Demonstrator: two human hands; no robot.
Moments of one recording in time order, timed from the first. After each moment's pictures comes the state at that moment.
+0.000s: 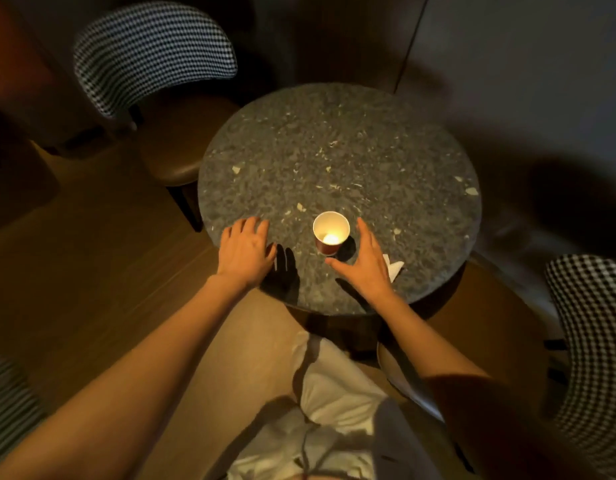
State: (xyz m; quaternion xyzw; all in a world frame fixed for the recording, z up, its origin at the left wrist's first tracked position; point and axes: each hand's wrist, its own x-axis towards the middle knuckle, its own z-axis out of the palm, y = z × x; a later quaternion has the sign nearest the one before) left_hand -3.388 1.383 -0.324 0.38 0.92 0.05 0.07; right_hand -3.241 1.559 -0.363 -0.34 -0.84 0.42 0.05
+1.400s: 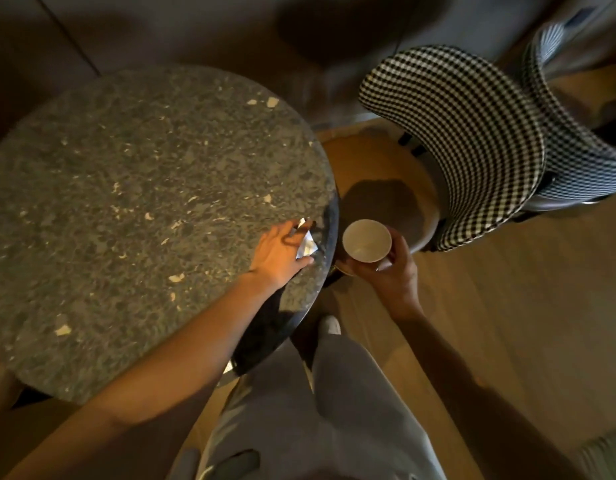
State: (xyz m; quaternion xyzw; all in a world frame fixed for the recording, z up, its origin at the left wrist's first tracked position) left_hand -3.340 1.565 -0.394 0.81 0.54 -0.02 0.23; right_hand -3.139 1.485 -0.371 -0.73 -0.46 0.32 0.40
